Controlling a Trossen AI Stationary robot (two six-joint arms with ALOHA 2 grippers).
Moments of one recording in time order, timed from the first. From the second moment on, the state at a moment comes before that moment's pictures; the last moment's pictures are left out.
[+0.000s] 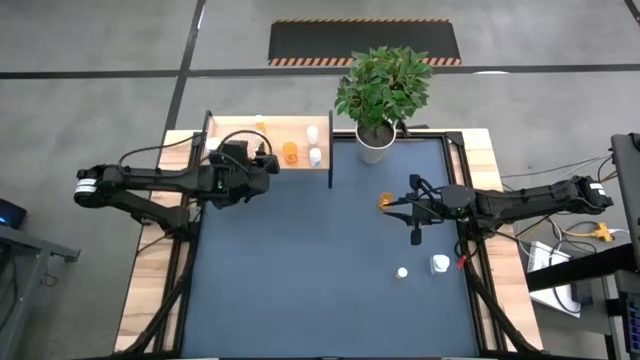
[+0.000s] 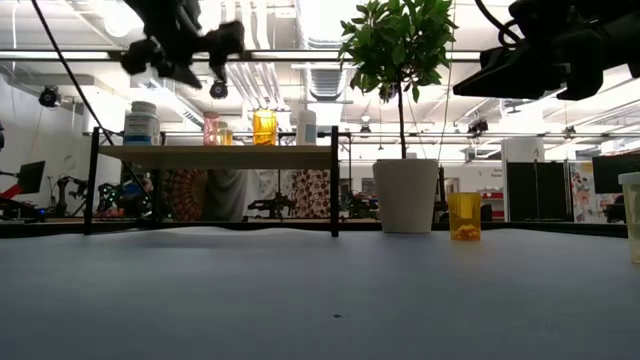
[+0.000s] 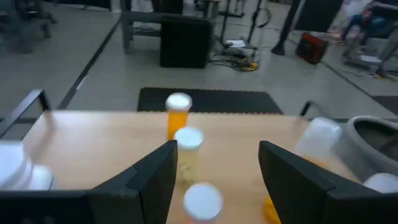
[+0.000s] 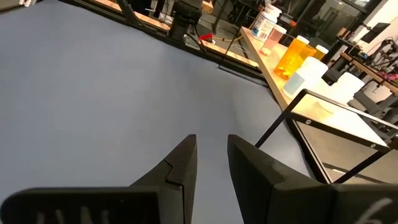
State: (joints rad) left arm 0.06 1.16 0.98 -0.60 -1.18 -0.97; right arm 0.03 0.72 0.31 0.16 0.10 -0.38
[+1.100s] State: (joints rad) left arm -0.15 0.99 0.93 -0.12 -0.37 0.12; right arm 0.03 0.72 0.31 0.36 0.17 0.13
